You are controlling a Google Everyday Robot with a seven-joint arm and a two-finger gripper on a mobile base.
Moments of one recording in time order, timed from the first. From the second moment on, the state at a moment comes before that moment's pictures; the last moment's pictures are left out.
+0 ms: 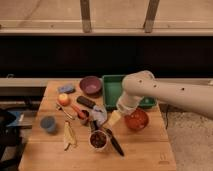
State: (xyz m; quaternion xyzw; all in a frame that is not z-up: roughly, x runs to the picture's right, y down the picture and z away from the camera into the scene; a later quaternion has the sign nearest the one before) arm 0.084 0.150 0.726 -0.37 0.07 0.45 0.81
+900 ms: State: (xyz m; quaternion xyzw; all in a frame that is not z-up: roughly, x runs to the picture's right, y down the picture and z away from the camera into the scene) arm 0.051 0.169 0.764 -0.41 0.04 0.42 0.81
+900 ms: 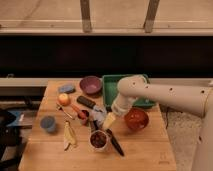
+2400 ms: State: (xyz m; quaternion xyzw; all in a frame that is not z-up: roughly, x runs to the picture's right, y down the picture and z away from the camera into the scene) arm 0.005 0.208 0.811 -0.47 -0.02 0.41 0.78
